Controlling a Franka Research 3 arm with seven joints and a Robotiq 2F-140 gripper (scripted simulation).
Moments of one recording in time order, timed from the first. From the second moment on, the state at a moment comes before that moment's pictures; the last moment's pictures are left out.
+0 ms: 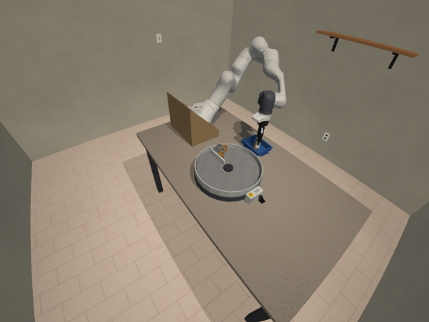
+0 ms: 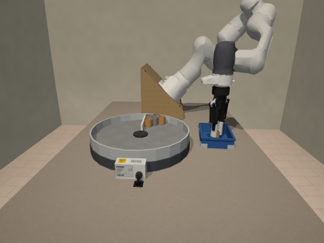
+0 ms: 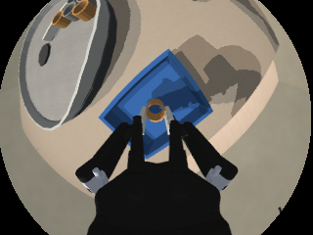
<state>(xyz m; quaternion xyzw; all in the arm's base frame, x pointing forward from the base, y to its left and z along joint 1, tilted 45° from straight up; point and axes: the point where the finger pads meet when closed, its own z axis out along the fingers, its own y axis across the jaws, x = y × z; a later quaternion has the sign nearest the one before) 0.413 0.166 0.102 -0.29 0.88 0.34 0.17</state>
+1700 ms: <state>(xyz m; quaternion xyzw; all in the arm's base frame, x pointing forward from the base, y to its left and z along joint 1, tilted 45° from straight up) 0.414 0.166 0.102 -0.29 0.88 0.34 0.17</state>
